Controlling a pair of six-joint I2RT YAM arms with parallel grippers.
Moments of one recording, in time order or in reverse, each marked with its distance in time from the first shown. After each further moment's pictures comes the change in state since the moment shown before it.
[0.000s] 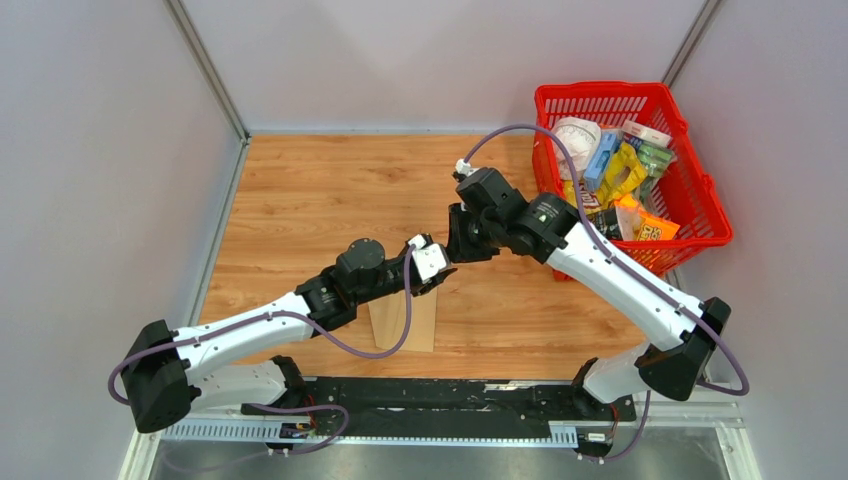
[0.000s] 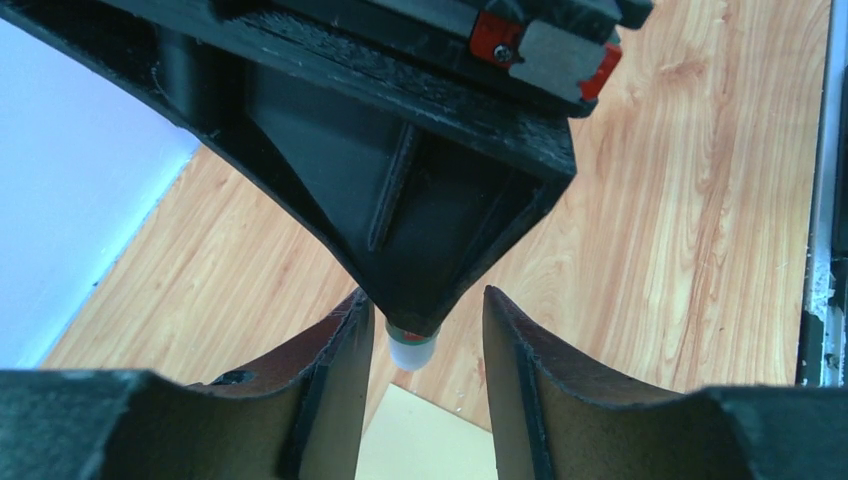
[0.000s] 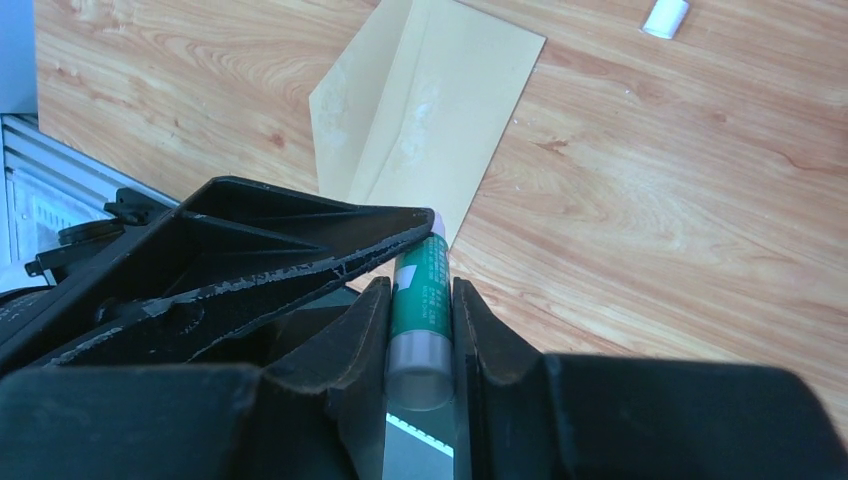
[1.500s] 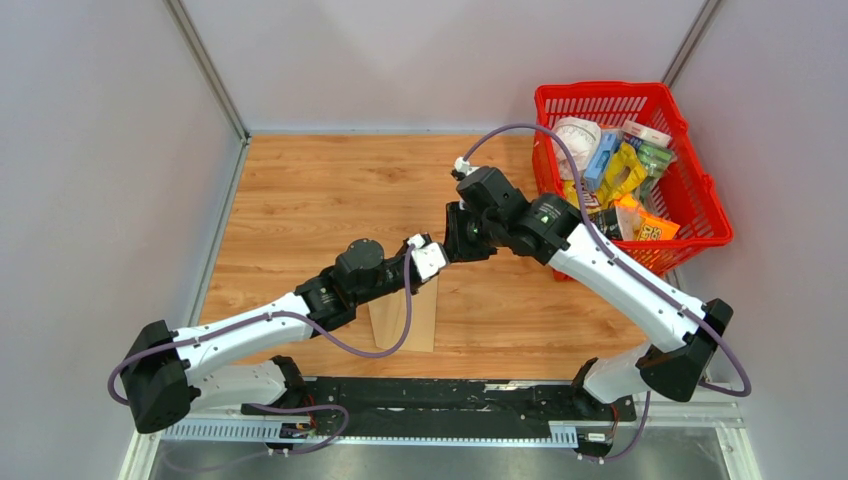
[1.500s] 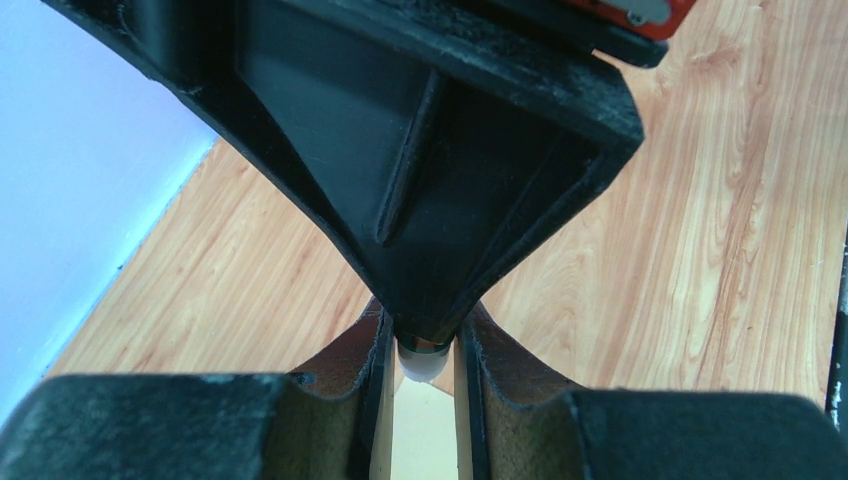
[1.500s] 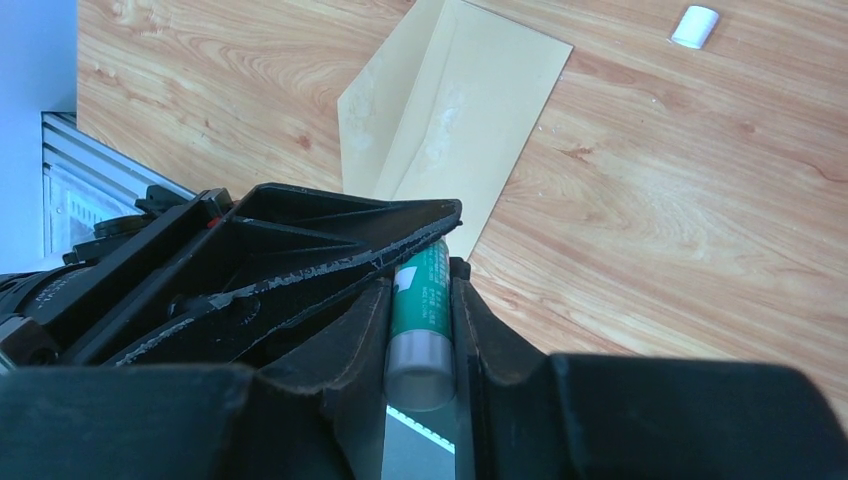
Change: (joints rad) left arm 0.002 -0.005 -0.007 0.003 -0.038 0.019; right arm 0.001 -0.006 0.008 0.022 -0.022 0.013
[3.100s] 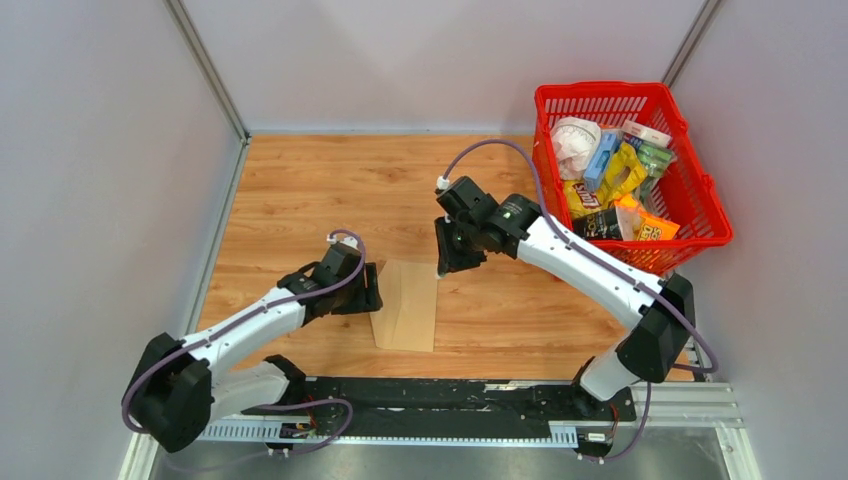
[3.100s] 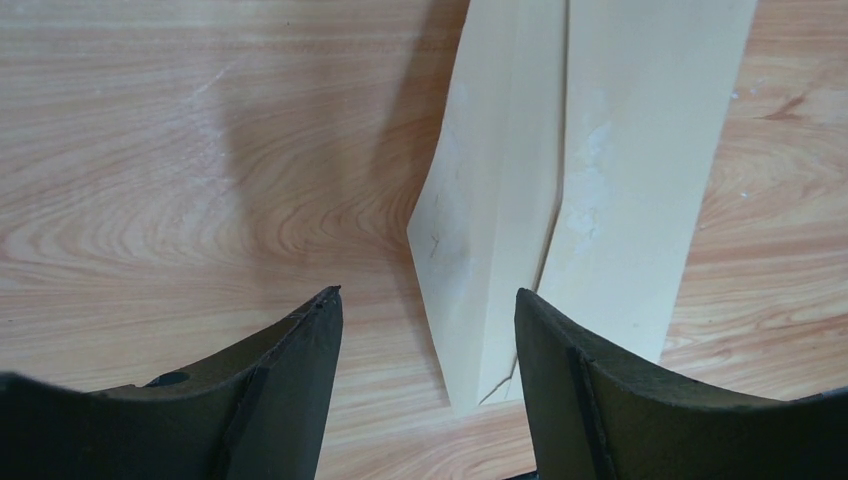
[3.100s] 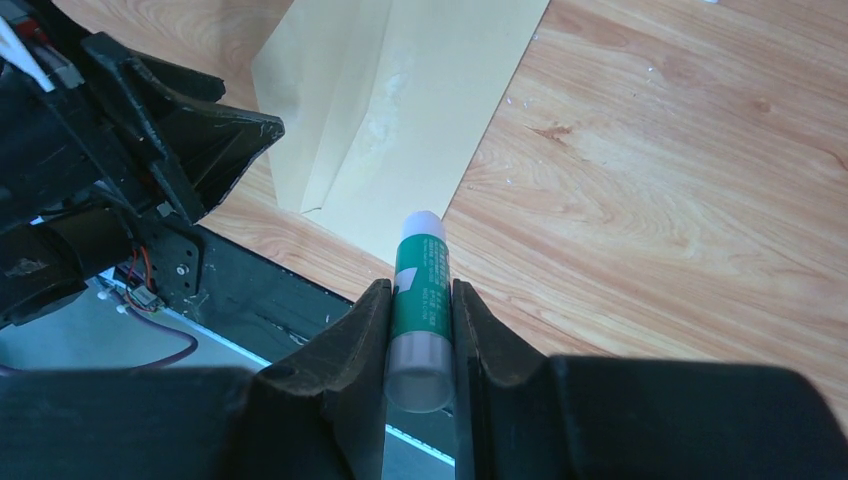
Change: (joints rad) left arm 0.371 -0.035 -0.124 -0.723 -0.179 -0.988; right arm -0.026 0.115 -0.079 0.031 -0.045 -0.058
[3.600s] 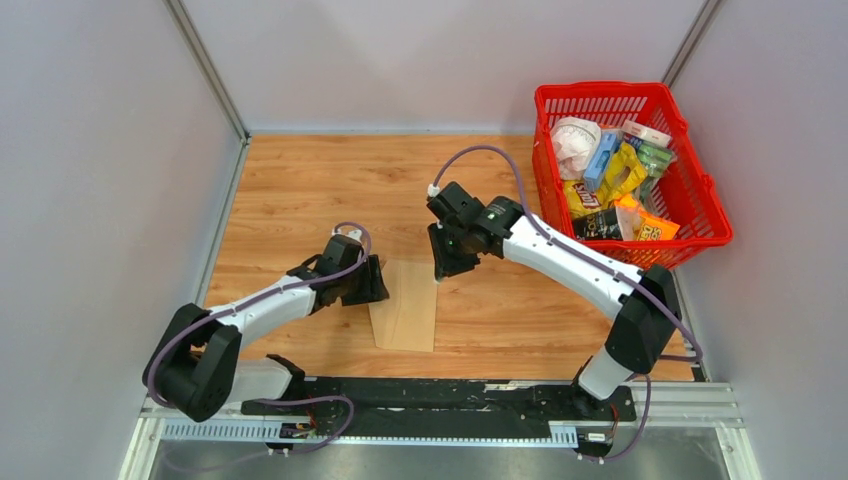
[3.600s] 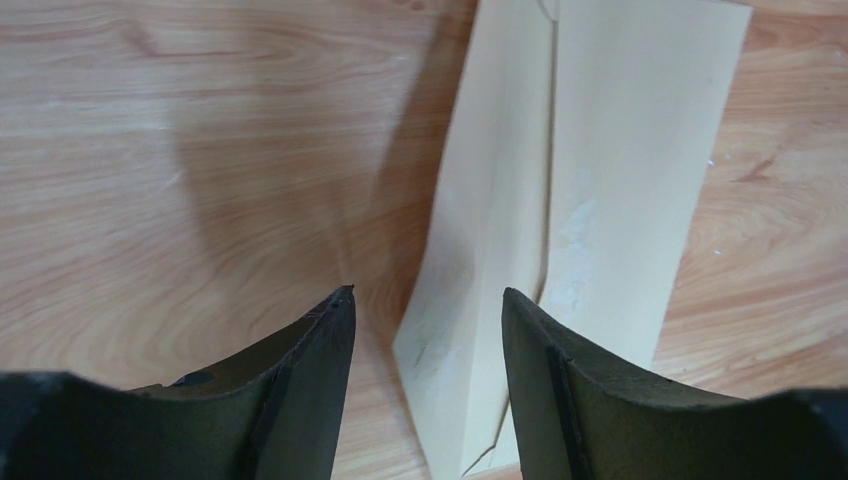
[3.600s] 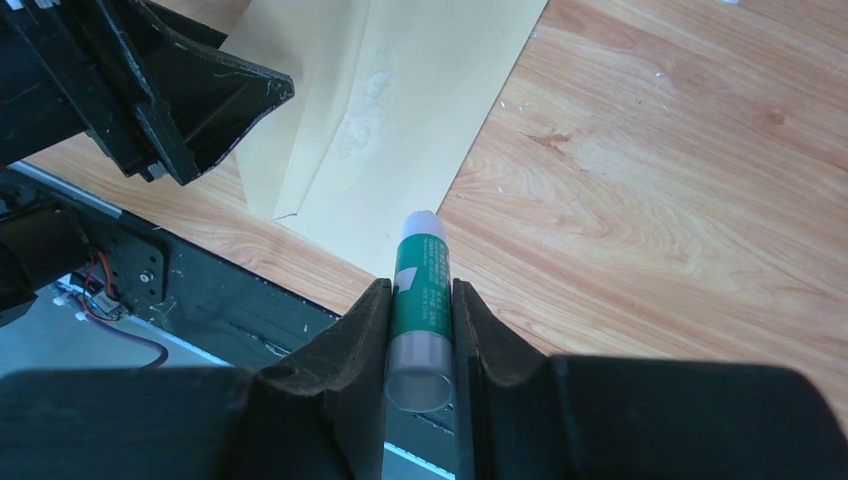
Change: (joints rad) left arm 0.095 0.192 -0.030 0.235 0.129 0.030; right arm 0.019 0.076 -0.010 0.026 0.010 -0.027
